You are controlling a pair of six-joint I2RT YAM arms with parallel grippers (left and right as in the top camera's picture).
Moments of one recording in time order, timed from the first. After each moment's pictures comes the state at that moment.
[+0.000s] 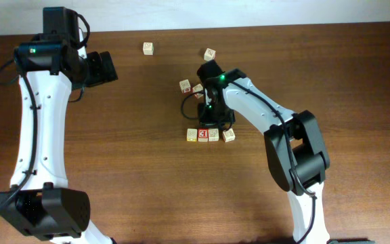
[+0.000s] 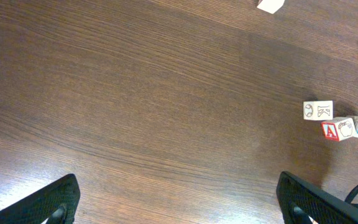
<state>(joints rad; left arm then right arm) 0.02 1.83 1.95 -1.25 -0.06 -0.25 0.47 2.23 1.72 -0.99 -0.19 0.38</state>
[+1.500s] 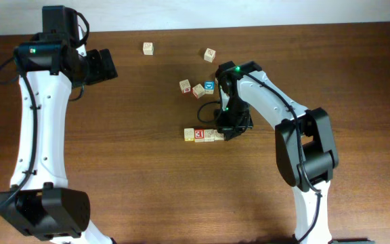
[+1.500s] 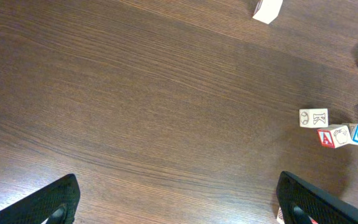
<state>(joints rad) 0.02 1.83 1.95 -1.22 -0.06 -0.25 0.37 2.22 1.74 -1.28 -0.27 0.28</state>
